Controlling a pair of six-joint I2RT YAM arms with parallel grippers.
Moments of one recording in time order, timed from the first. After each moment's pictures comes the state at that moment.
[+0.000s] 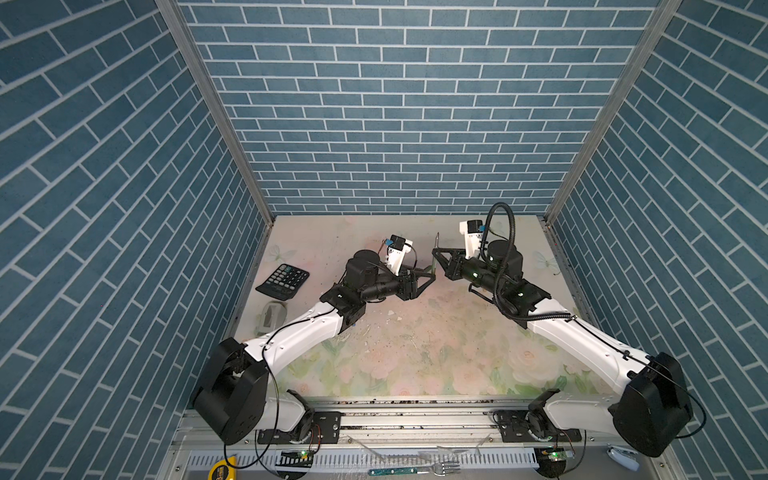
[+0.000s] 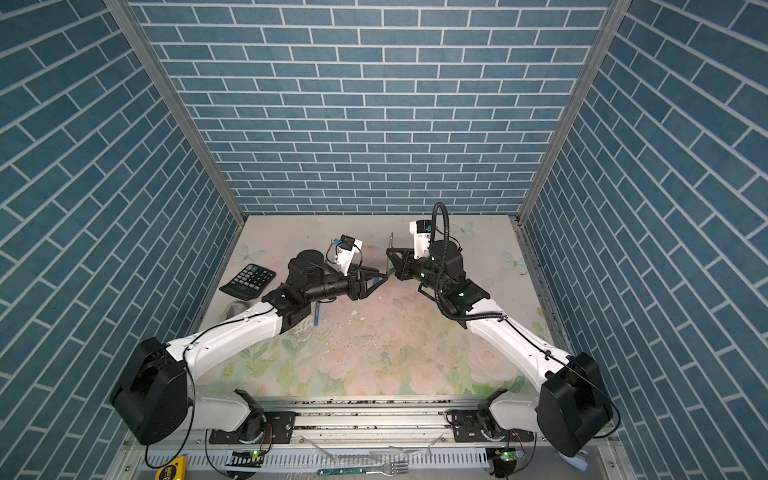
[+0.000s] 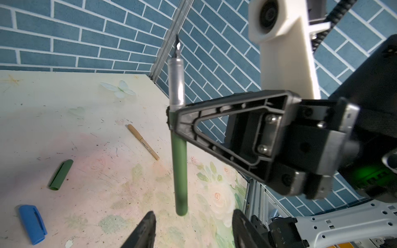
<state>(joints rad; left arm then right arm) -0.64 1.38 0.90 0.27 0.54 -0.49 0.63 1.28 0.95 0.13 -0.28 0.56</state>
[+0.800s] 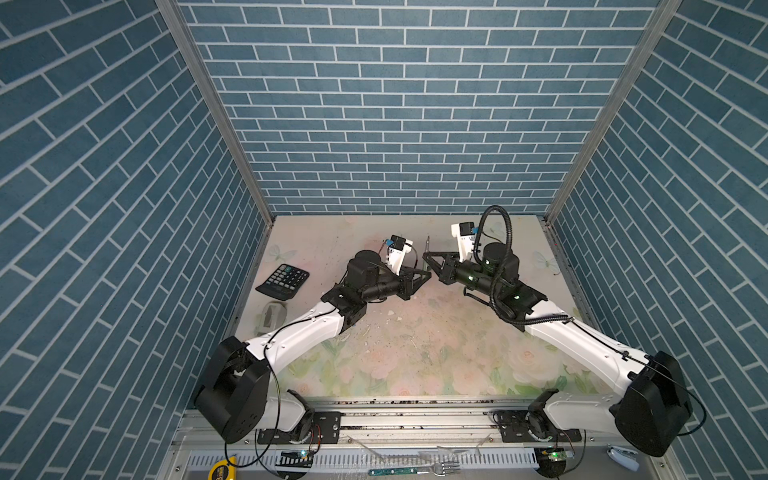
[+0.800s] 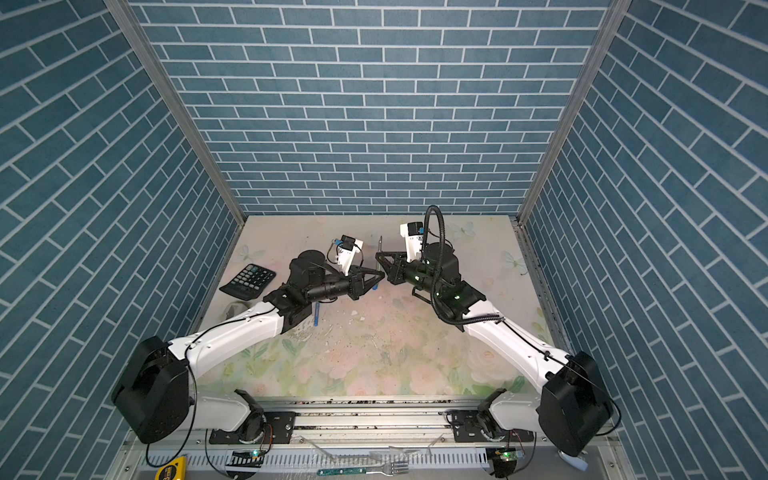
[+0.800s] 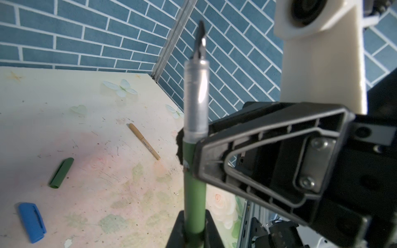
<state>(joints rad) -0.64 1.39 0.90 0.27 0.52 -0.51 0.68 1.28 0.95 0.18 -0.34 0.60</state>
